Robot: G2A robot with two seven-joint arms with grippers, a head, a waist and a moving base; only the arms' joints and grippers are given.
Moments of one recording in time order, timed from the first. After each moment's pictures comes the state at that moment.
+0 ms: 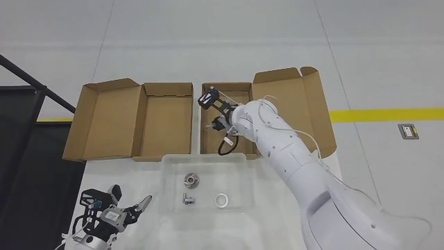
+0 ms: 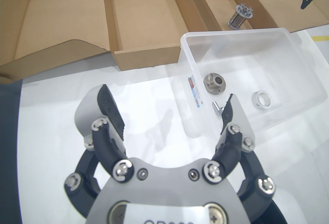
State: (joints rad) left arm 1.77 -1.14 -1.73 -1.84 1.09 -0.31 -0.04; right arm -0.06 -1.77 0.59 -0.26 -1.03 -0.41 0.42
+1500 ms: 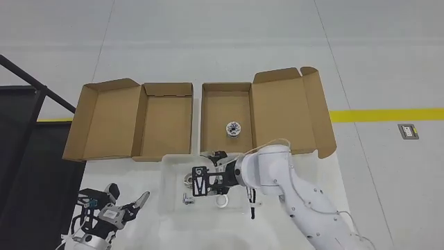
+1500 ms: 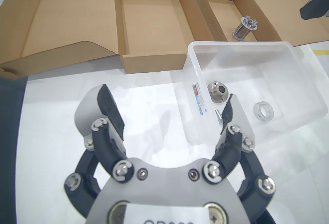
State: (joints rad) left arm 1.77 -1.15 -1.72 -1.84 1.05 -0.27 -0.01; right arm -0.71 -1.41 0.90 -1.53 -1.45 -0.97 0.67
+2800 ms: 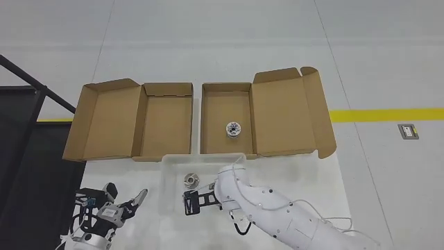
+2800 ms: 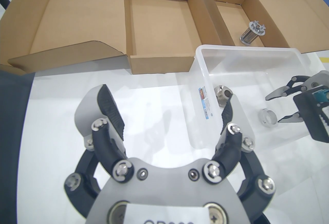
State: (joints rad) left arm 1.76 -1.15 -1.72 -1.83 1.04 -0.23 -0.01; right arm -0.50 -1.50 0.41 -1.20 -1.25 -0.72 1.11
